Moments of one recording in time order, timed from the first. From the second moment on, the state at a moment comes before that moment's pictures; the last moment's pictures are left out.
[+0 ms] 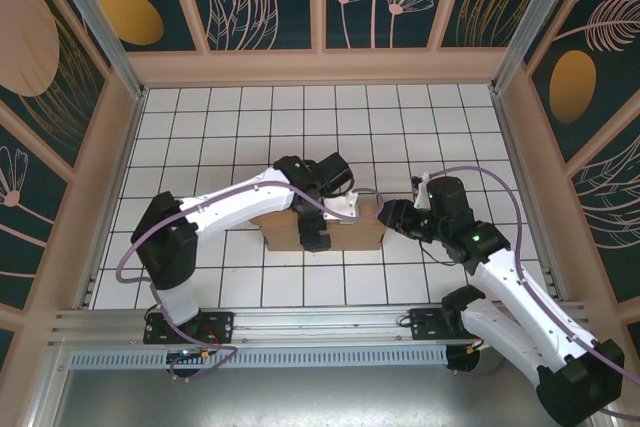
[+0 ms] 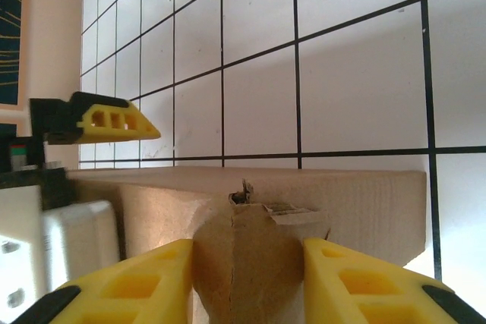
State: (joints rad) left arm -0.94 1.75 1.42 -1.01 0.03 0.53; right arm 0.47 0.77 0.59 -0.52 -0.36 0.80
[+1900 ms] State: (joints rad) left arm -0.82 0.75 0.65 -0.51 -0.05 -1.03; right arm 0.58 0.75 0.59 -0.52 -0.16 0.86
